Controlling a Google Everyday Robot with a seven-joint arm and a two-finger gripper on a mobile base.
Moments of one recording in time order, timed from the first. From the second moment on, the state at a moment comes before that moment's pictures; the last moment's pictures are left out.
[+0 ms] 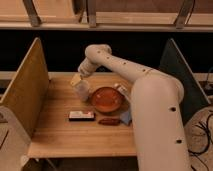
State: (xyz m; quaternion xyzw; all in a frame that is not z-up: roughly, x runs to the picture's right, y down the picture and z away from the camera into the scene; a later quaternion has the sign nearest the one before) arm -0.158 -0.055 0.861 -0.32 -0.16 0.38 0.85
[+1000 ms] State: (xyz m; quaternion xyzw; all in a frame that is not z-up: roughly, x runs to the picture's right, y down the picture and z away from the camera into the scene) arm -0.107 -0.048 0.859 -0.30 -0.06 0.40 0.86
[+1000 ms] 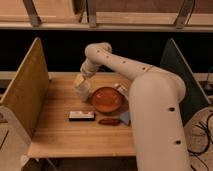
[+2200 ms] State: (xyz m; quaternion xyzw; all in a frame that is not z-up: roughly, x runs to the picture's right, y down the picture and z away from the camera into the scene) arm -0.002 -0.008 0.810 -0.29 0.09 0.53 0.80
